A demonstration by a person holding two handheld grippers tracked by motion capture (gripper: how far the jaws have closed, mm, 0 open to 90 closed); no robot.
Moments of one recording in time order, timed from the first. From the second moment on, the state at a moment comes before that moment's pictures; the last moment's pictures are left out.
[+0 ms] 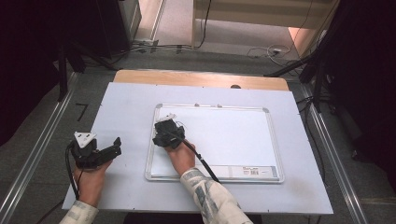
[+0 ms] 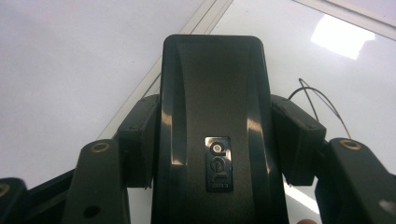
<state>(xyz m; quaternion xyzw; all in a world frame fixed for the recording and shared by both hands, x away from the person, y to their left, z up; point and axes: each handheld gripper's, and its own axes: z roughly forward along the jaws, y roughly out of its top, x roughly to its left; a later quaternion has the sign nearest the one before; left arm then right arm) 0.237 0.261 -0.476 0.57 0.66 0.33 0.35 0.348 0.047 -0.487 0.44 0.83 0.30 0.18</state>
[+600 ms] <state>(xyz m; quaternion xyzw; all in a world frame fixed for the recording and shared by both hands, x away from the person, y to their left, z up) 0.236 0.263 -0.476 0.57 0.67 0.33 0.35 0.383 0.015 -0.484 0.47 0.82 0.28 0.20</state>
